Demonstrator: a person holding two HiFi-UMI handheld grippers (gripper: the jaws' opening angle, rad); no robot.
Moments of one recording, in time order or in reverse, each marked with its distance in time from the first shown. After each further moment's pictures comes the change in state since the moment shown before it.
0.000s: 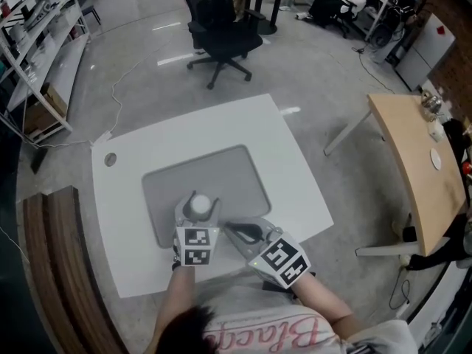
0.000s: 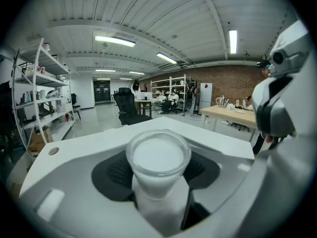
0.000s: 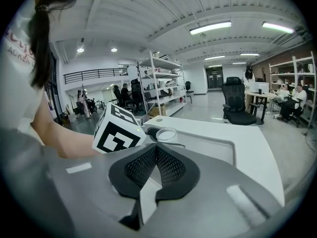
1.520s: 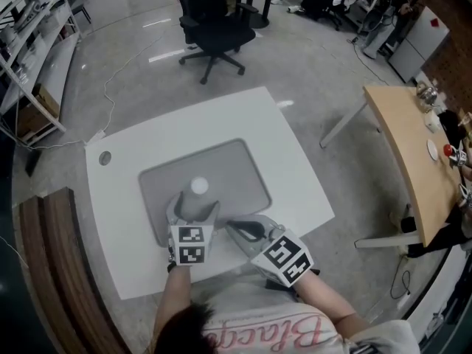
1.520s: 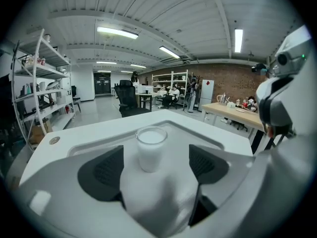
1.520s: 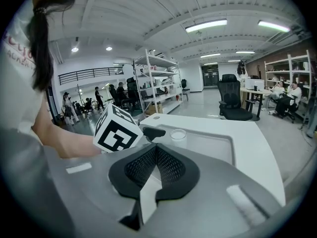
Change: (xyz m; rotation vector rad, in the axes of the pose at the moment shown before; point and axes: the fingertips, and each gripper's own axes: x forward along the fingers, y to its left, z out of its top) left arm -0.004 0.010 -0.023 -0.038 0.080 -0.014; right arm -0.001 -0.001 -0.008 0.039 0.024 -0.046
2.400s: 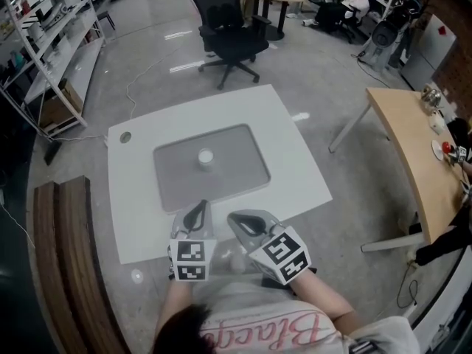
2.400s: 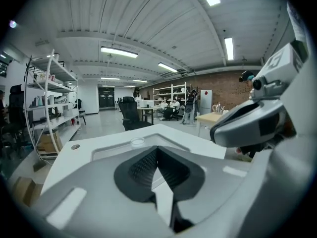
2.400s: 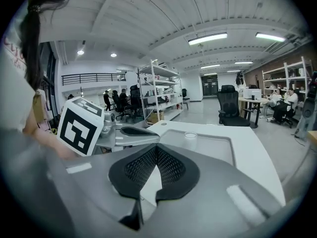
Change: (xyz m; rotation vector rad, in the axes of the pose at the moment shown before) left arm -0.115 -0.043 0.018 0.031 -0.165 0.051; right arm -0.037 0.048 -0.003 -0.034 -0.114 -0.019
